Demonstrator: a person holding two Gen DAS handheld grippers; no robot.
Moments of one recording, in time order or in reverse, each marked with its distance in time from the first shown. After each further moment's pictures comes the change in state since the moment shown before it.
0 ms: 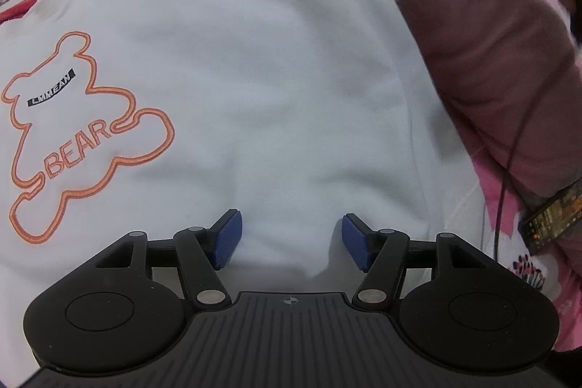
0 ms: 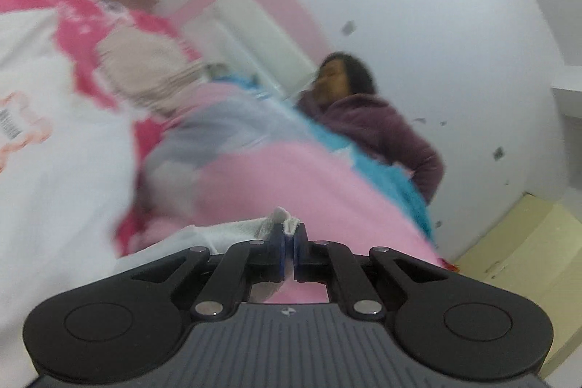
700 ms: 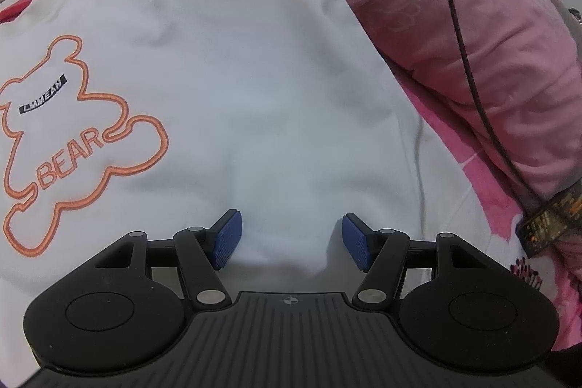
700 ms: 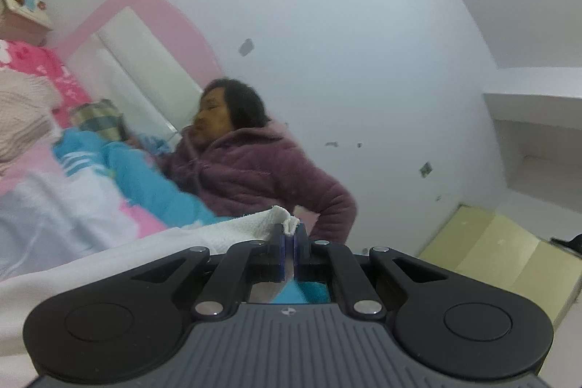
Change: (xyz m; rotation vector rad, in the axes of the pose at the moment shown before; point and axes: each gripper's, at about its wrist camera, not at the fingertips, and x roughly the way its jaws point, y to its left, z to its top) left arm -0.007 0.004 -0.005 0.005 0.003 -0.022; right arm 0.140 -0.141 0.075 0.074 -0.077 -0.272
